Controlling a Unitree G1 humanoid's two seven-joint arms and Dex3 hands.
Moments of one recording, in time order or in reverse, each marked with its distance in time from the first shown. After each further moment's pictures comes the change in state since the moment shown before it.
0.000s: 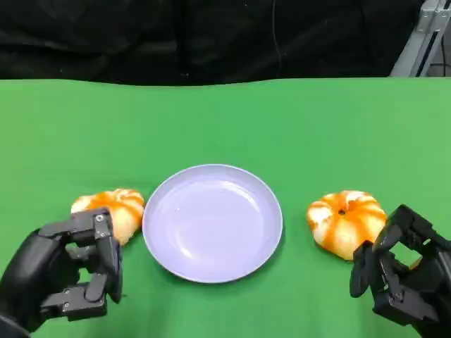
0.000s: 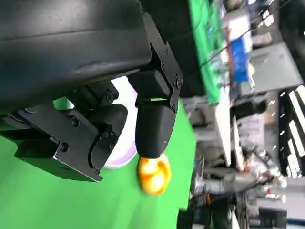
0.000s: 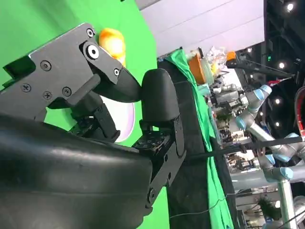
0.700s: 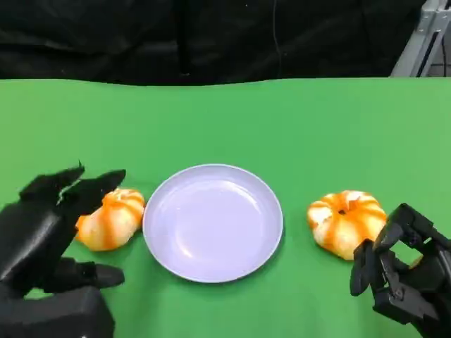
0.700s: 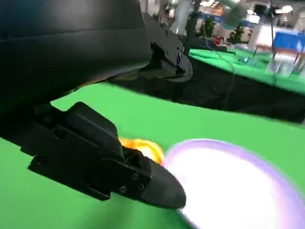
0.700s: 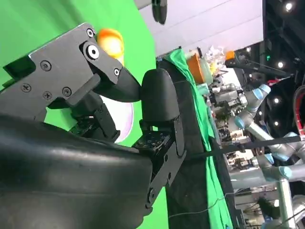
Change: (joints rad) left arm -0.089 0.238 -0.084 -0.073 1.024 -0.023 0.462; right arm -0.001 0.002 -0.002 -0.005 0.002 0.003 -0.008
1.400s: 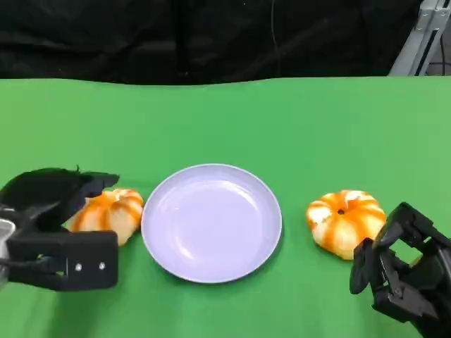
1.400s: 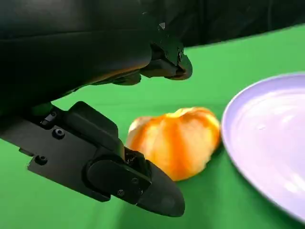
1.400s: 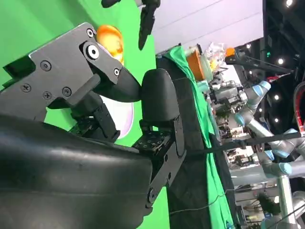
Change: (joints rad) left arm -0.406 0.134 -0.294 0.518 0.041 0.067 -0.114; right arm -0.006 0.002 0.003 0.006 -0.002 0.000 -0.015
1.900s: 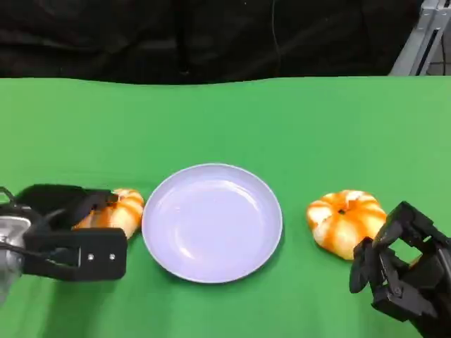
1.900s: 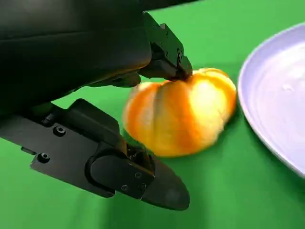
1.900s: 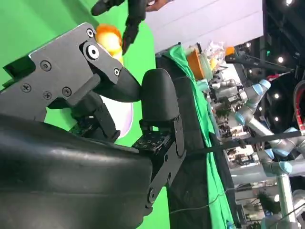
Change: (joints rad) left arm -0.139 -0.040 -0.133 0.296 -0.015 -0.027 0.038; right arm 0.000 0.002 0.003 -0.005 -0.001 0.000 -0.006
